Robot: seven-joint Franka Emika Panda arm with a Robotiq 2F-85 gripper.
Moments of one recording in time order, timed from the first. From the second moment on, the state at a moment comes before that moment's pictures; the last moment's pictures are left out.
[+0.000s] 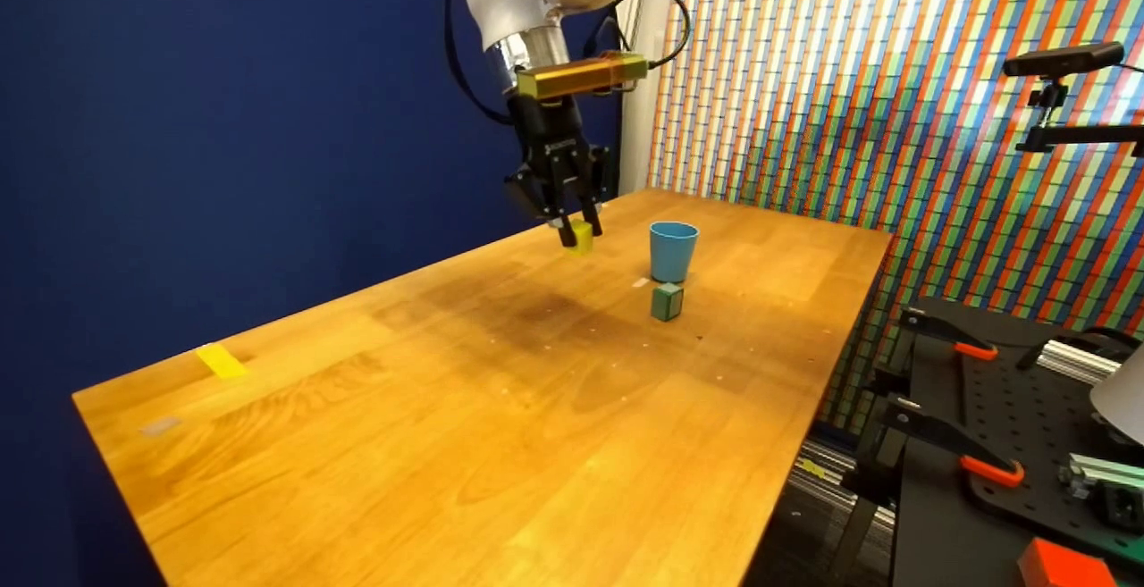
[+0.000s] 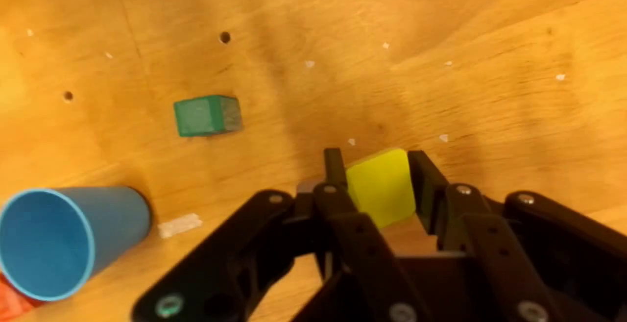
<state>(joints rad) 0.25 0.58 0.01 -1.63 0.02 1.86 0.58</state>
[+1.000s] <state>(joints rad) 0.04 0.23 -0.08 -2.06 0.10 1.99 0.95</state>
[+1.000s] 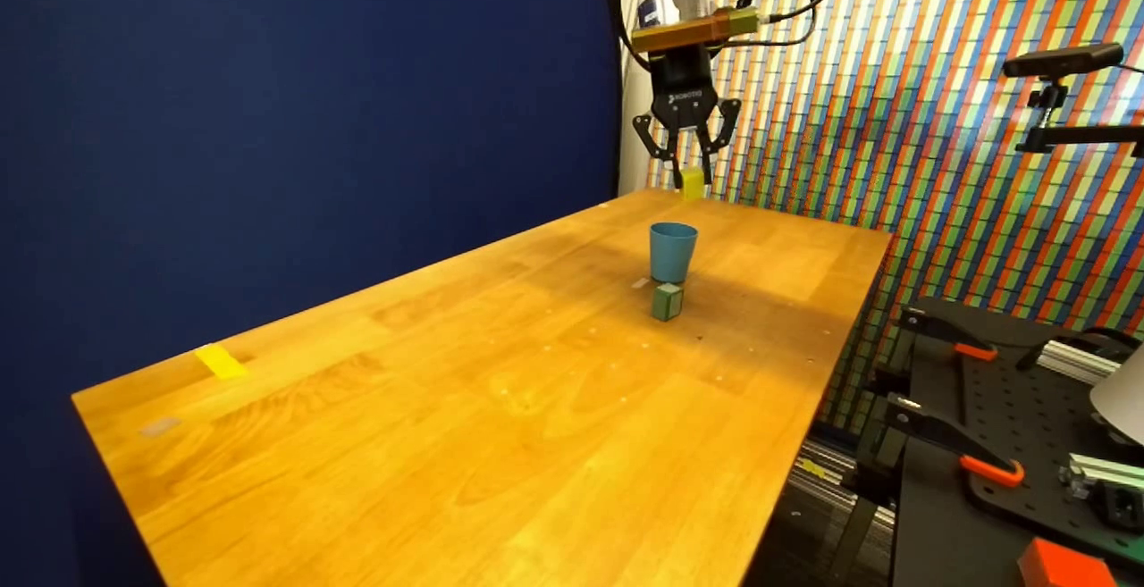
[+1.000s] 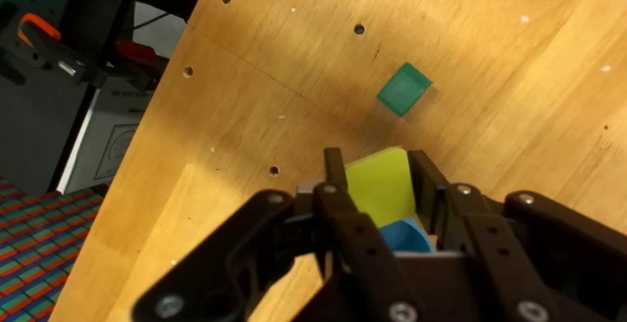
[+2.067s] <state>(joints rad) -0.05 0.31 -0.10 -2.00 0.27 2.01 1.13</state>
